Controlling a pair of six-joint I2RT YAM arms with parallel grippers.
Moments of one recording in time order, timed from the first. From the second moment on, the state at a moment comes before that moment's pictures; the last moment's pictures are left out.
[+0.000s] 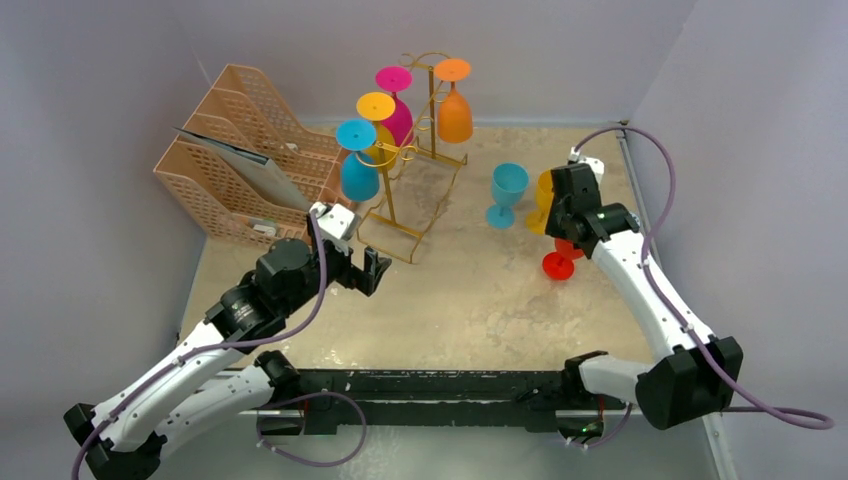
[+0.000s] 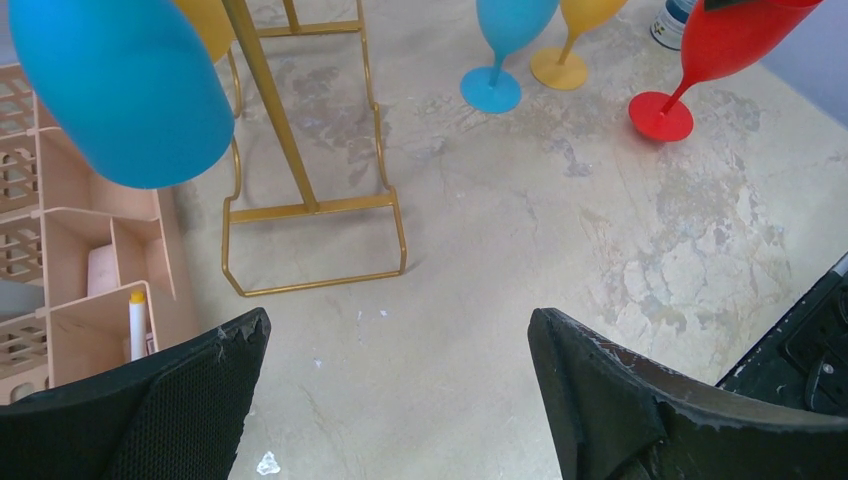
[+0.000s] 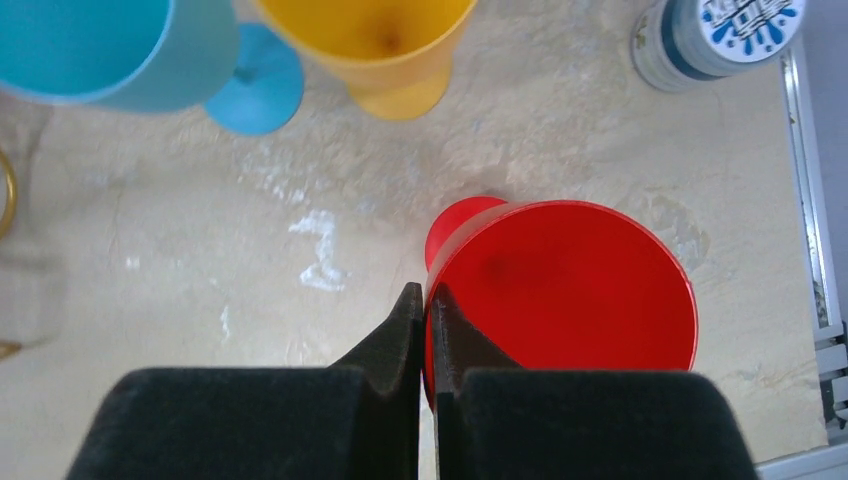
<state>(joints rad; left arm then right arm) -0.78 0.69 0.77 -0.35 -0.13 -0.13 0.30 1.21 1.12 -0.81 0.37 0.41</state>
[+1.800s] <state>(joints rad) -0.78 0.66 0.80 -0.44 -0.16 -0.10 0.11 1.39 1.08 -0.47 0.43 0.41</state>
